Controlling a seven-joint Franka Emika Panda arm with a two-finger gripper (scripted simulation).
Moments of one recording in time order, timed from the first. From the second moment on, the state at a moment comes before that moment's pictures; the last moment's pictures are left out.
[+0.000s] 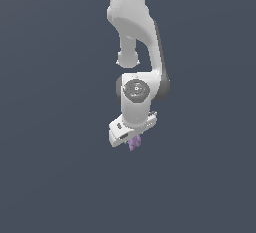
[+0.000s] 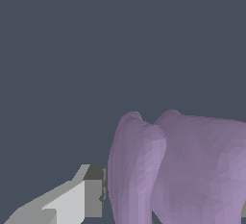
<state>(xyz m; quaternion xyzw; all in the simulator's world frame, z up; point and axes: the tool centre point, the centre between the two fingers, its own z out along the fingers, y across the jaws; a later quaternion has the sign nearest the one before) 0.061 0.022 0.081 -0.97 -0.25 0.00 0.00</state>
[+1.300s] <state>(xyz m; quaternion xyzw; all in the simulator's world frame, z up) -0.096 -0.180 0.214 -0.97 -0.25 0.00 0.00</state>
